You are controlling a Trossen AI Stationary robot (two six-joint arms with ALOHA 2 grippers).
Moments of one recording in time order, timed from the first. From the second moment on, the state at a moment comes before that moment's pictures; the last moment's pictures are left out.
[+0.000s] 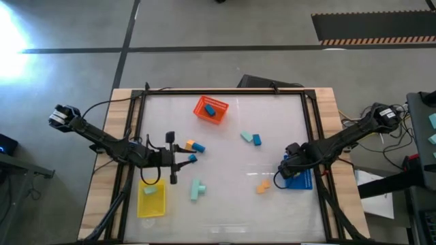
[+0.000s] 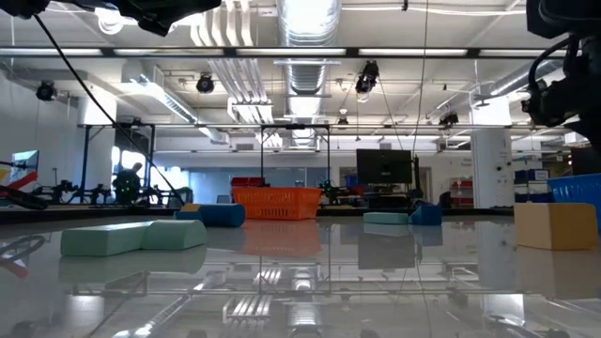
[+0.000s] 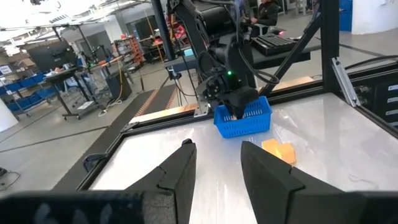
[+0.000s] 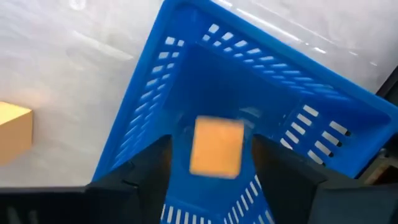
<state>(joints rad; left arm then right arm) -0.42 1.00 0.50 0.46 -0.53 0.22 0.40 1.16 0.65 -1.04 -0.05 1.53</state>
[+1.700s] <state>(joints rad) -0.01 1.55 1.06 -0.75 -0.07 0.15 0.29 1.15 0.92 -0.30 0.51 0.05</state>
